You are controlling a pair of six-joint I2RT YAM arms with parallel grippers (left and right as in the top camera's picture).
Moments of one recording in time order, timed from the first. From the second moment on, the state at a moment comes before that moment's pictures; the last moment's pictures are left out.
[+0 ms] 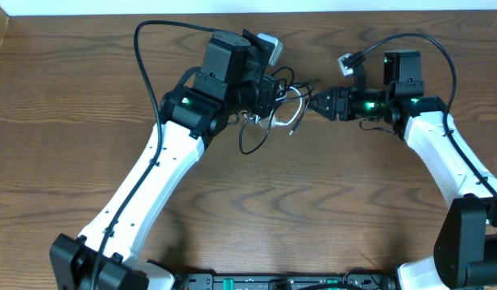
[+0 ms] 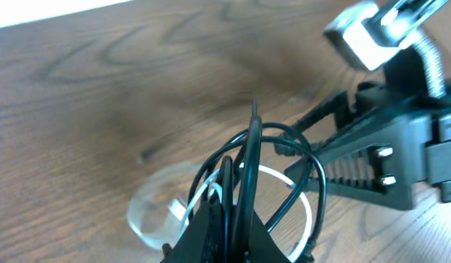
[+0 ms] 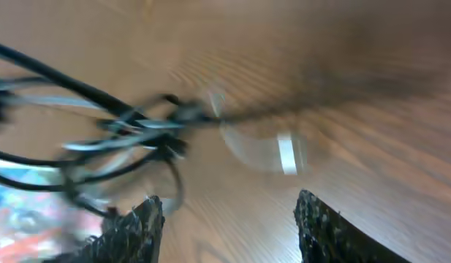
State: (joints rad) left arm -0.47 1.56 1.46 -0.62 0.29 -0.12; right arm 0.10 1.67 1.15 -0.35 -0.94 0.21
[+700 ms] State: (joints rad) left arm -0.47 1.57 1.45 -0.67 0.26 -0.12; right arm 0.04 1.67 1.15 -0.33 -0.88 0.42
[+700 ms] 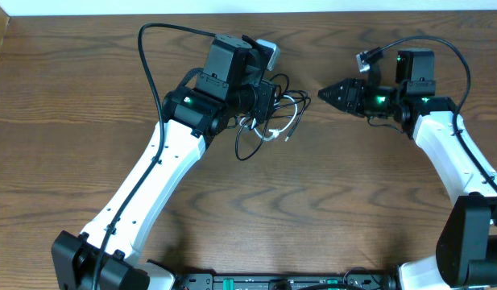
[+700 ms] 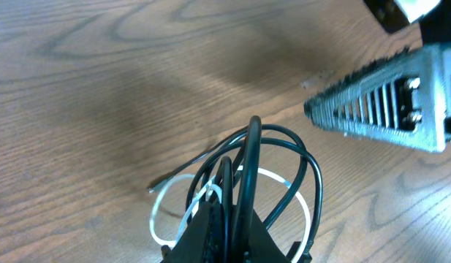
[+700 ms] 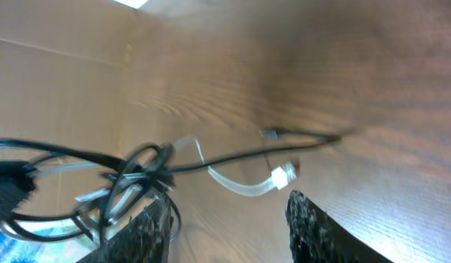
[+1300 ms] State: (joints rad) left arm -0.47 1.59 1.45 -0.68 0.26 -0.12; right arm 0.22 1.67 1.15 -0.33 -0.84 0.47
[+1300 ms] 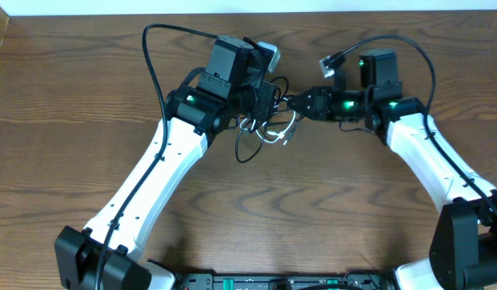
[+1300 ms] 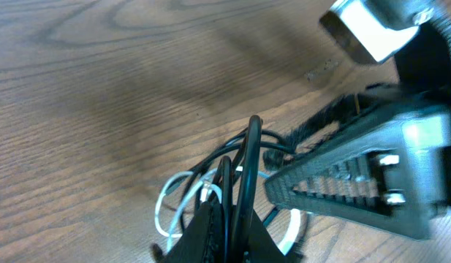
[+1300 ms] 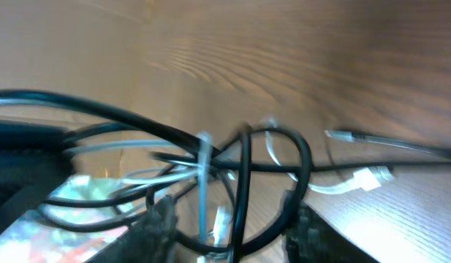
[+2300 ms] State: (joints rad) left arm -0.47 1.33 1.45 -0.56 0.34 -0.18; right arm 0.22 1.68 1.16 -0.60 -0.38 0.49
